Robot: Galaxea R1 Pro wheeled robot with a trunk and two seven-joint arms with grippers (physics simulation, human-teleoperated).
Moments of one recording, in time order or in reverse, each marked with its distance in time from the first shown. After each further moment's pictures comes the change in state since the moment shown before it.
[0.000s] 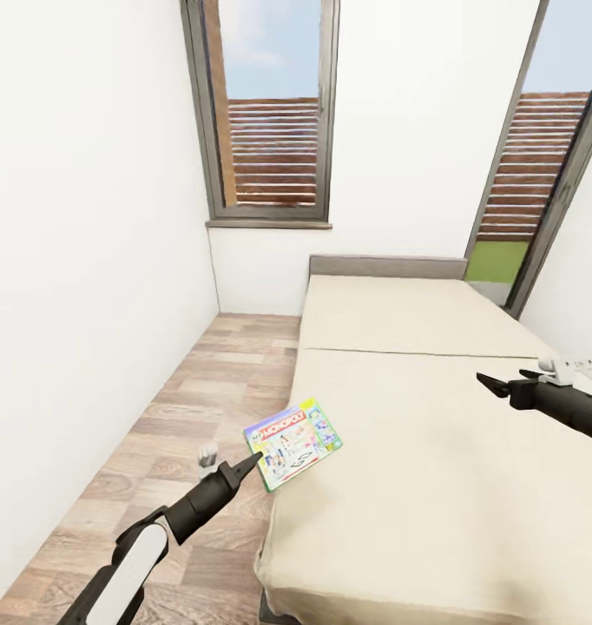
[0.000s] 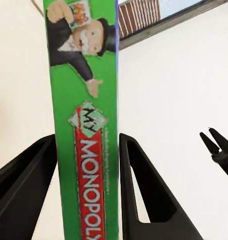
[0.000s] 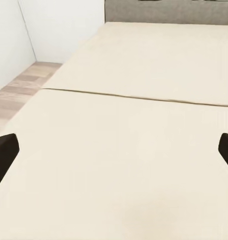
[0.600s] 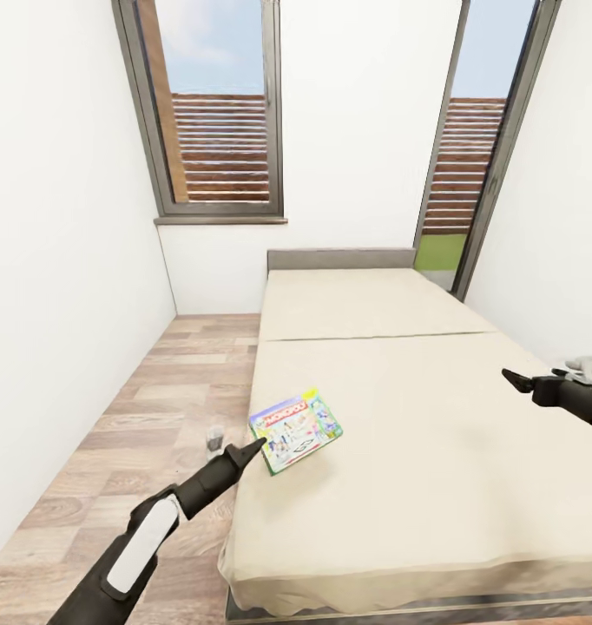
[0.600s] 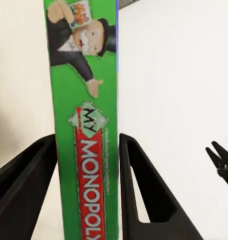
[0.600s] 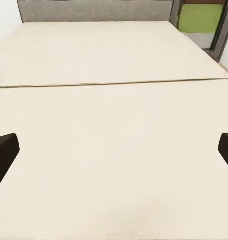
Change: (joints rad) left arm -0.115 -0.015 -0.012 0.125 0.017 0.016 -0.001; right arm 0.000 -0.023 -0.044 0.000 -0.003 -0.006 -0.117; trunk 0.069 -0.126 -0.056
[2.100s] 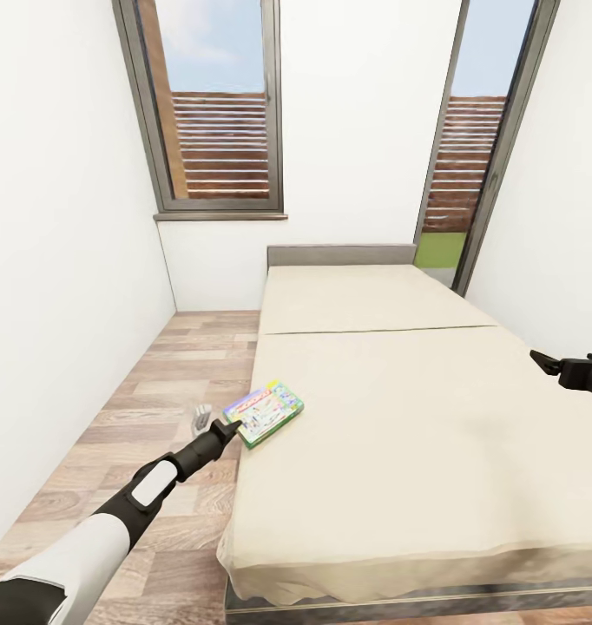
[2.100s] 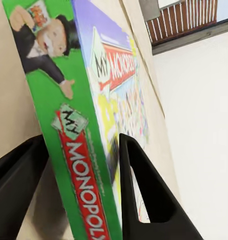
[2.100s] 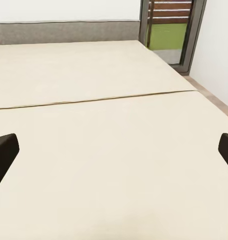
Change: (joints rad) left arm -0.382 0.002 0.017 0.703 0.007 -0.125 -0.069; right arm -0.064 -0.019 -0.065 0.000 0.004 0.002 -0.048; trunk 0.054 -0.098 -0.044
